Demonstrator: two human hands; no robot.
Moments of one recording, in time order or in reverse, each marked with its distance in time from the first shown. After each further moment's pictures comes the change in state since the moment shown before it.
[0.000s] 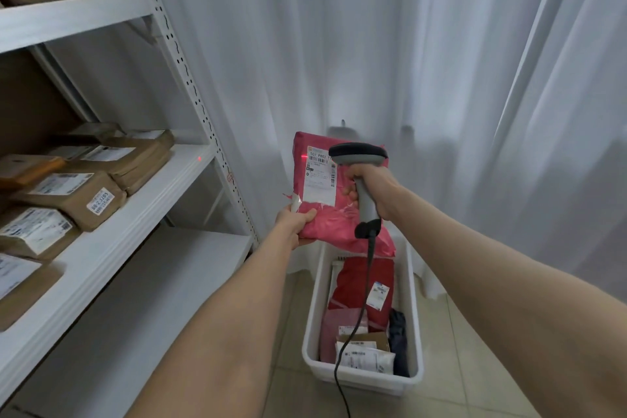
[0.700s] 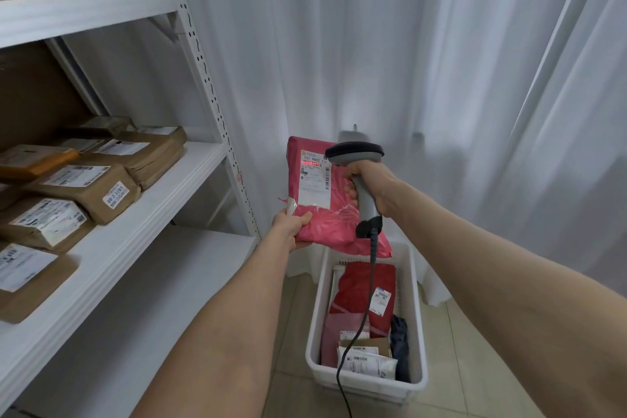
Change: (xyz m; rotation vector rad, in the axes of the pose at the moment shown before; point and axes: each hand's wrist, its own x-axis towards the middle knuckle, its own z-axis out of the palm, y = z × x) left_hand 0.005 0.002 -0.049 -0.051 0.006 -0.007; right_hand -0.009 -0.008 0.051 -0.102 -0.038 0.003
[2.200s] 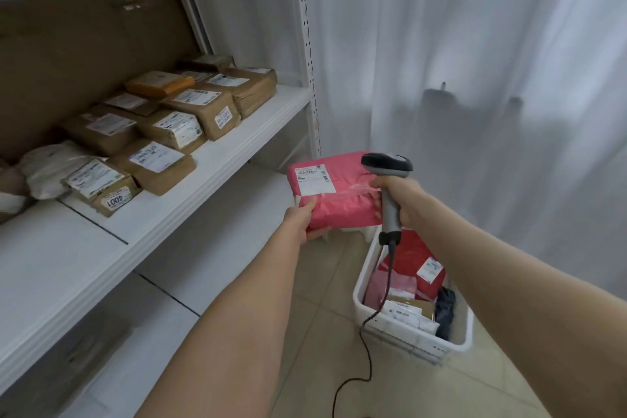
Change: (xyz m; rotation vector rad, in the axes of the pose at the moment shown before) left_hand -0.080 -0.092 -0.138 -0.221 0.197 -0.078; right_hand -0.050 0.116 0.086 -0.076 -0.004 0.201
